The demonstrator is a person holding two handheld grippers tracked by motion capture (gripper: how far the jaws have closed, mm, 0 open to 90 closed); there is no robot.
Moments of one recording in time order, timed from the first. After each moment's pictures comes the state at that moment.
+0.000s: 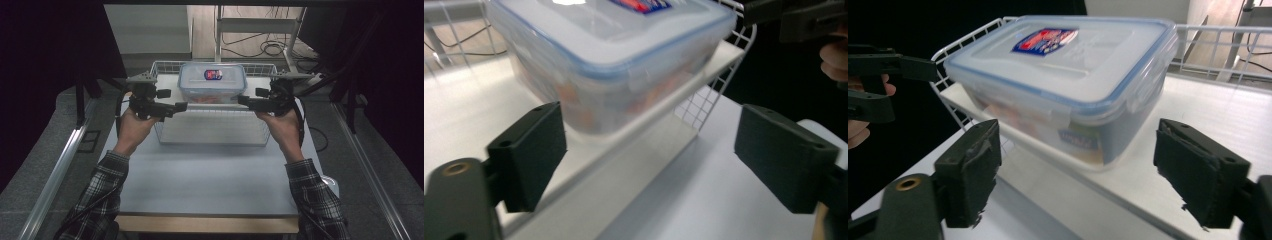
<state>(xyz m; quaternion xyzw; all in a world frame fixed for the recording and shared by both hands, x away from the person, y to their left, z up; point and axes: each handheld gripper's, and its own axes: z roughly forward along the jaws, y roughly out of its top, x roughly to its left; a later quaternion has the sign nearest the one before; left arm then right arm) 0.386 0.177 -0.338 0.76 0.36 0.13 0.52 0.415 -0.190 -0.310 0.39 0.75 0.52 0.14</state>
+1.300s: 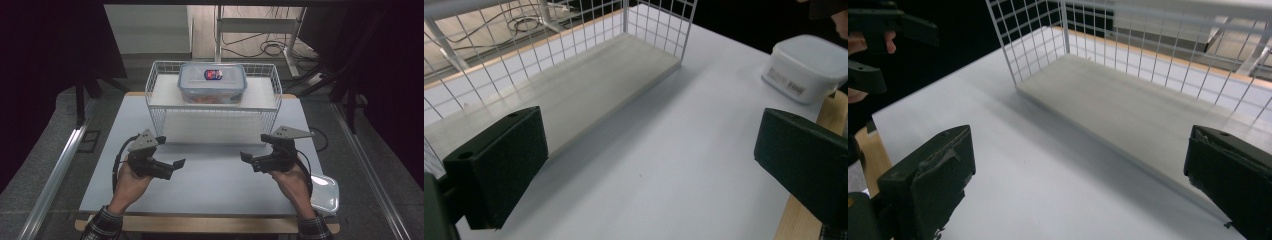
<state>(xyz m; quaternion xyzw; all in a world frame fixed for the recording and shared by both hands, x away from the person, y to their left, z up) 0.282 0.163 -0.425 0.79 0.33 0.16 0.49 0.322 -0.212 -0.397 0.33 0.79 0.49 0.14</state>
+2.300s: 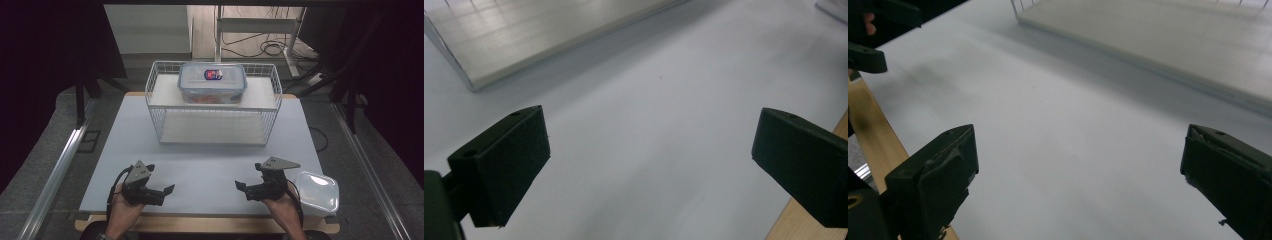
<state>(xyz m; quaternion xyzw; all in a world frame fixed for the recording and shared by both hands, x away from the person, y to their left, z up) 0.243 0.185 -0.506 0.79 0.39 0.18 0.44 0.285 -0.210 -0.475 0.36 0.81 0.45 0.11</state>
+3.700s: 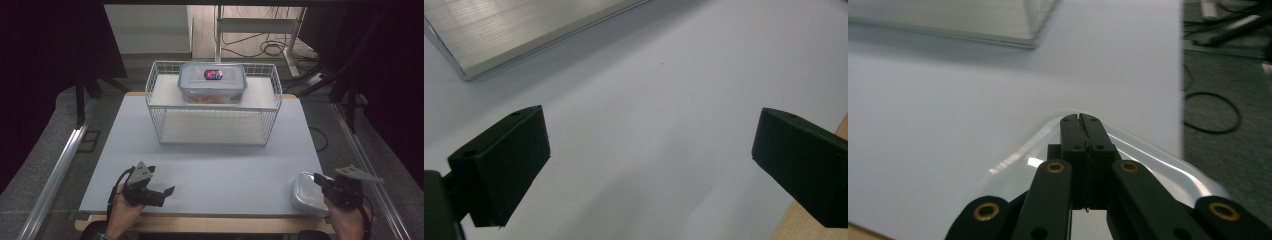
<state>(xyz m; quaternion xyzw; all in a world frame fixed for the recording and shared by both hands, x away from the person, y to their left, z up) 0.247 0.185 -0.512 0.80 0.38 0.17 0.43 0.252 -0.370 -0.441 0.53 0.72 0.36 0.25</state>
